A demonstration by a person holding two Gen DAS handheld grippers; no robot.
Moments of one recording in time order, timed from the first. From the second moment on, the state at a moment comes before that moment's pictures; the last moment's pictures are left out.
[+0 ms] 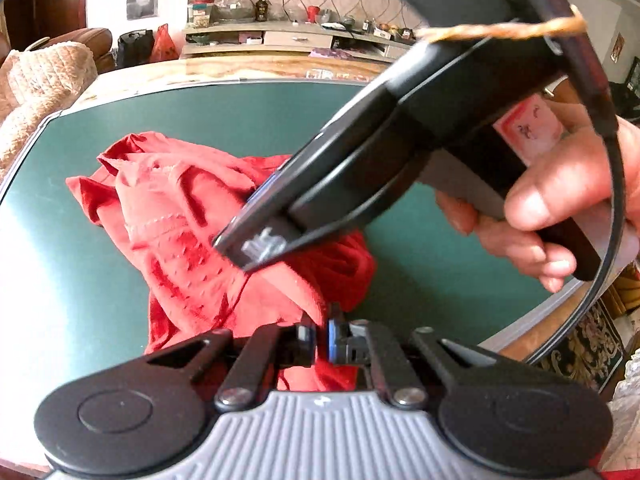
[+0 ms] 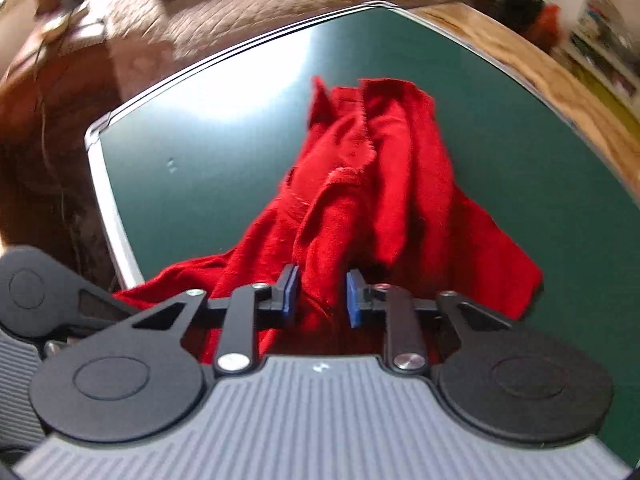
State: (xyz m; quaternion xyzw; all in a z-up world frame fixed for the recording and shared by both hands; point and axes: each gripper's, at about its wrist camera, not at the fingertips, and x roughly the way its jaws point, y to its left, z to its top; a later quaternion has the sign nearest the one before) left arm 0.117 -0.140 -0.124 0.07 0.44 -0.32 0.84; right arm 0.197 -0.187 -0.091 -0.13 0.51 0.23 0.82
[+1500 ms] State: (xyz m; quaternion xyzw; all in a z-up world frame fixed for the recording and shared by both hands) left arm 0.114 -0.129 -0.129 0.09 0.46 -0.32 0.82; right arm 0.213 -0.232 -0.100 0.03 0.50 0.12 0.86
